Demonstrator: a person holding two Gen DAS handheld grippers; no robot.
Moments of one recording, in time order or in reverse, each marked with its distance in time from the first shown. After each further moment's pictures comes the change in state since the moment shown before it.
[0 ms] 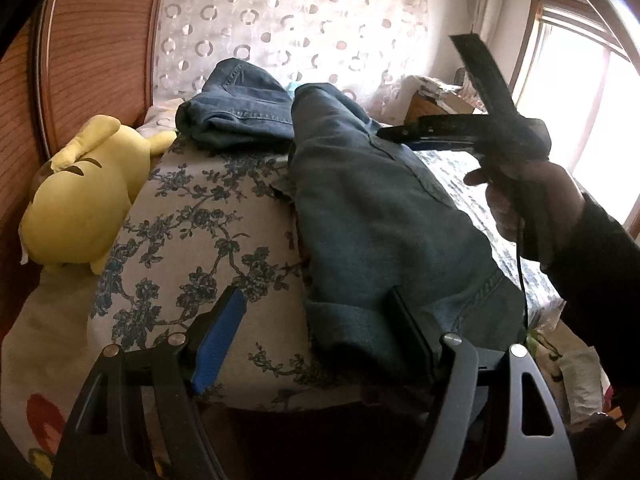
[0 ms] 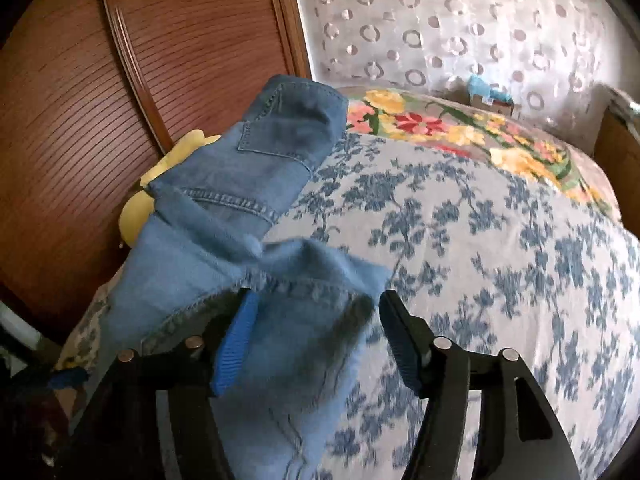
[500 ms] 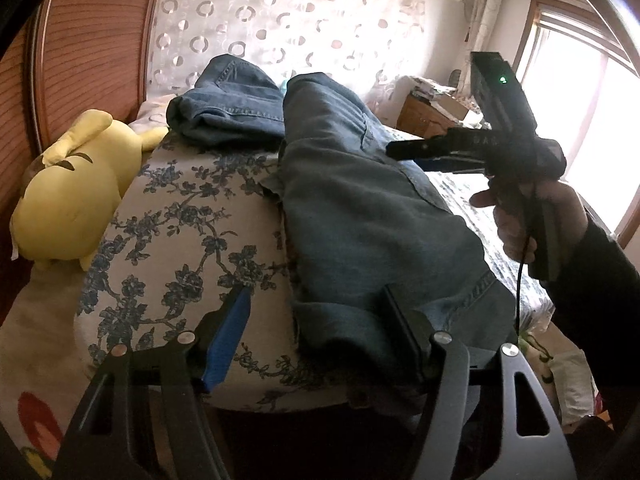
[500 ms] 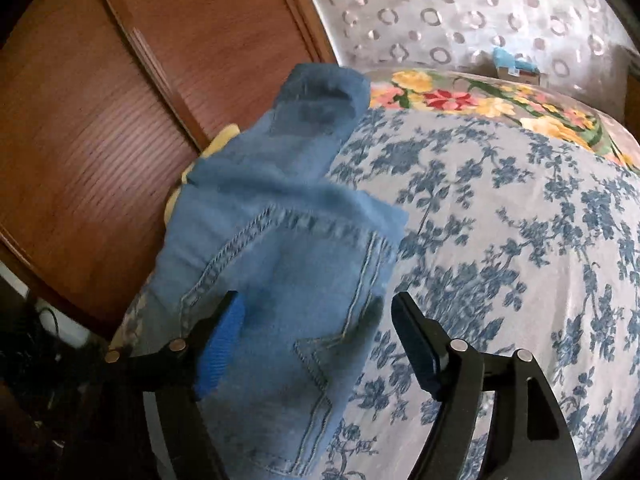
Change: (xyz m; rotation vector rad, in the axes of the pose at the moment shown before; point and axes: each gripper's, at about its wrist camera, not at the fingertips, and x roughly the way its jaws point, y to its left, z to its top) left arm 0.004 0.000 0.000 -0.011 0.004 -0.033; right arm -0.010 -0.018 -0.021 0.060 0.044 0.174
